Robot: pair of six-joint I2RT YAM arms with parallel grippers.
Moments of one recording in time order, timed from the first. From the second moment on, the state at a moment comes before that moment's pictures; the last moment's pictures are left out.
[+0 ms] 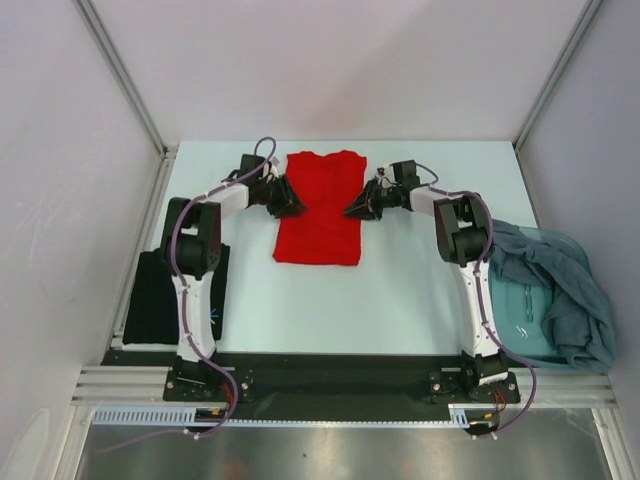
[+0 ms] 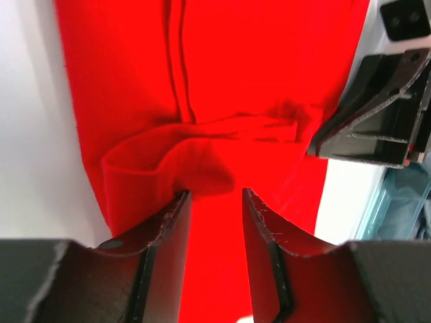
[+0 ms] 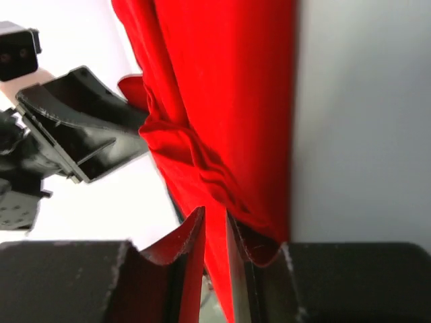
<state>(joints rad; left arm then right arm) -0.18 2.20 1.54 -0.25 0.56 -0.58 0.23 2.51 1.79 -0.10 -0.96 0.87</state>
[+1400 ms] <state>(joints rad) -0.15 1.52 0.65 -0.09 0.19 -1.19 0.58 1.69 0.73 0.21 -0.13 1.44</state>
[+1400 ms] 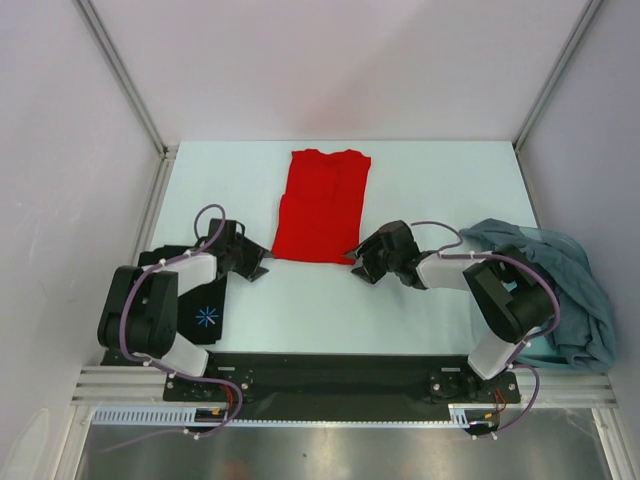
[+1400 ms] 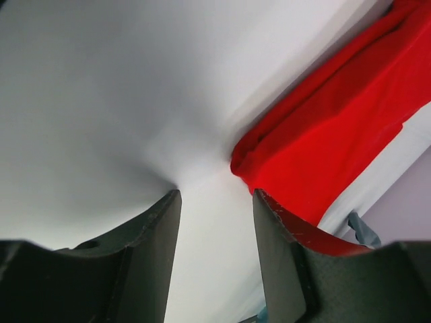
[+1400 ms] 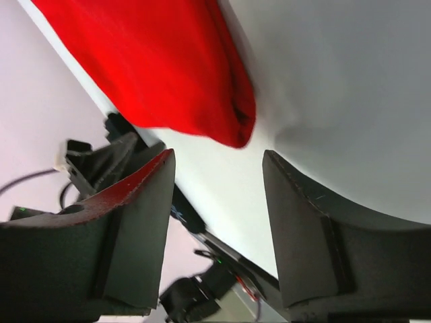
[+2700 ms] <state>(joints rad) -0.41 1.25 0.41 -0.11 0.23 -1.28 0.57 1.34 0.47 0.05 -0.11 1.43</state>
